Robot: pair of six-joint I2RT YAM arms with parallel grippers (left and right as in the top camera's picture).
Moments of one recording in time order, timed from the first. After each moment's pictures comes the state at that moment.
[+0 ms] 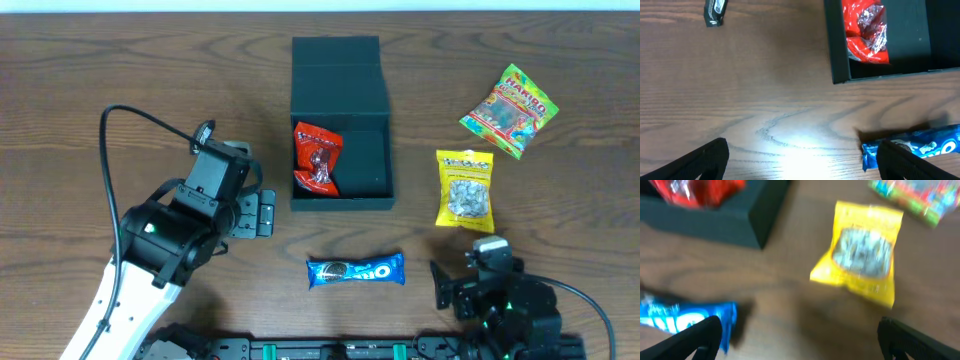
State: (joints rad) left arm -0.49 1.09 1.12 -1.12 -0.10 -0.35; right arm 0.16 0.01 0.36 -0.96 -0.07 -0.01
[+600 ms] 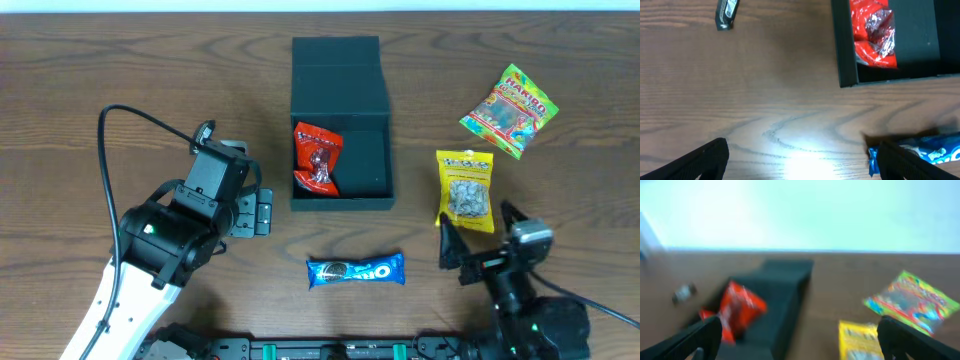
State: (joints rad) left arm -0.49 1.09 1.12 -1.12 -0.13 -0.35; right arm 0.16 0.01 0.36 -0.42 -0.10 0.19
